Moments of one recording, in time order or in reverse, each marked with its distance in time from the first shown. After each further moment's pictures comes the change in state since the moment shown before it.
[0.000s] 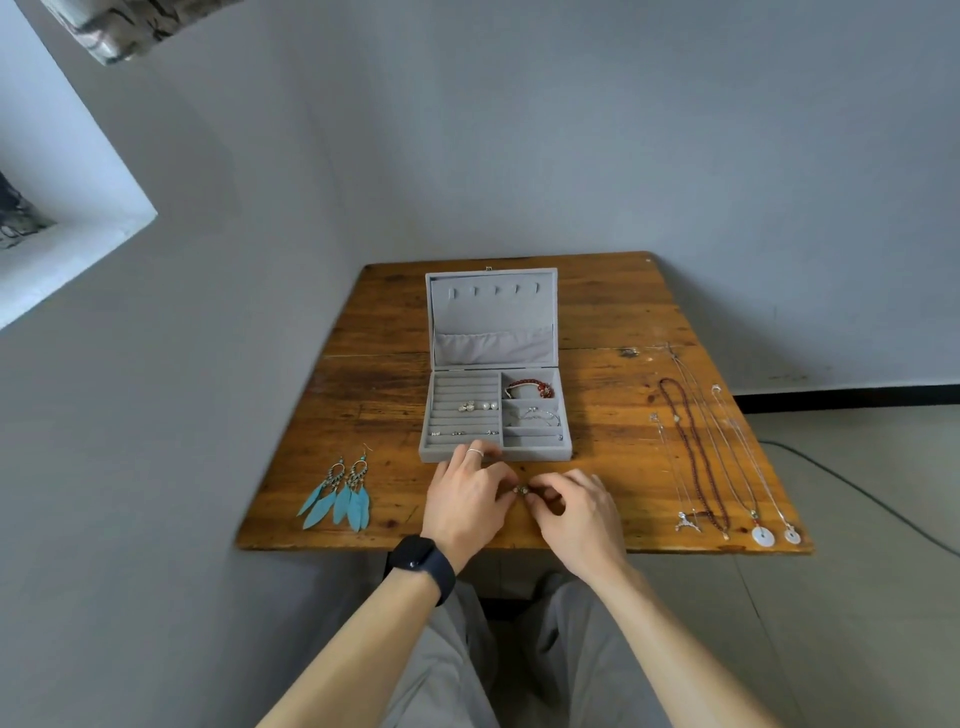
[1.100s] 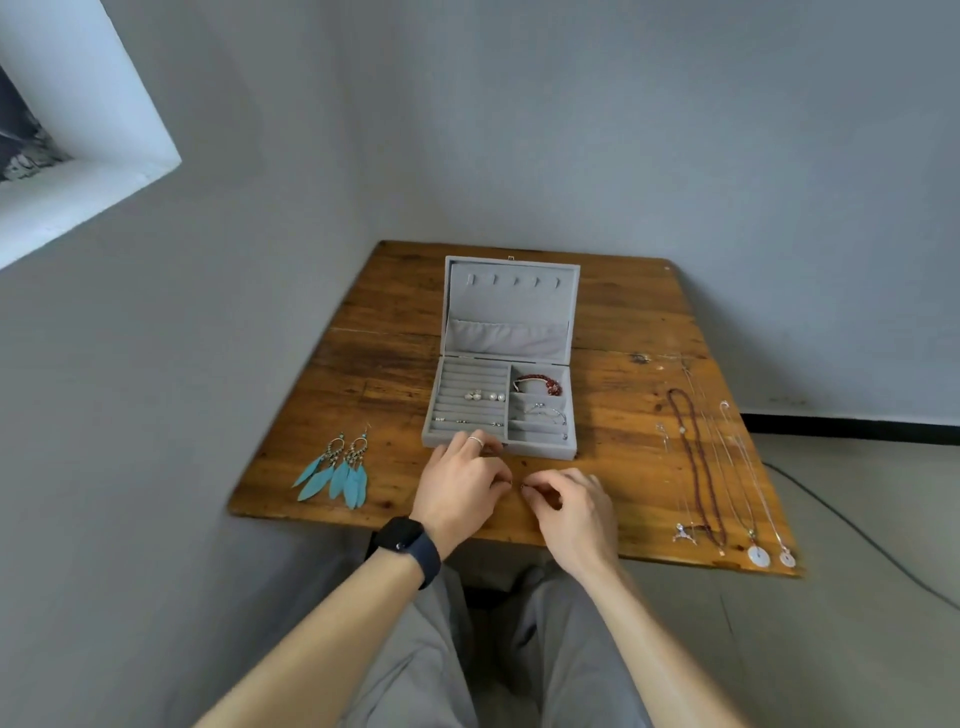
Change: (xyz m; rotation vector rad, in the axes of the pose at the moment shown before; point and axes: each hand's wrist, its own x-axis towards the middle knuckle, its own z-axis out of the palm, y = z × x) left_hand -0.001 -0.007 -0.012 -0.055 -0.023 0.014; right_hand 0.006 -0.004 0.002 -0.005 -0.030 0.014
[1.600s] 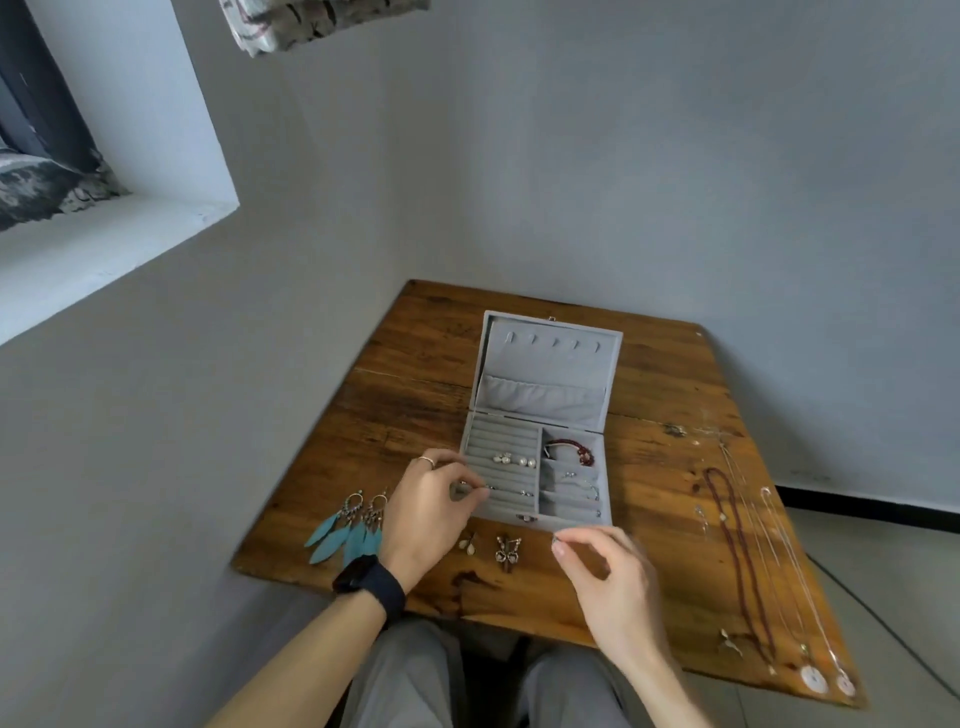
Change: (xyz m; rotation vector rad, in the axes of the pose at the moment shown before) left_hand 0.024 -0.067 -0.030 -0.370 0.239 -0.282; right_hand 0.016 -0.027 -0.022 0.222 0.085 -0.082
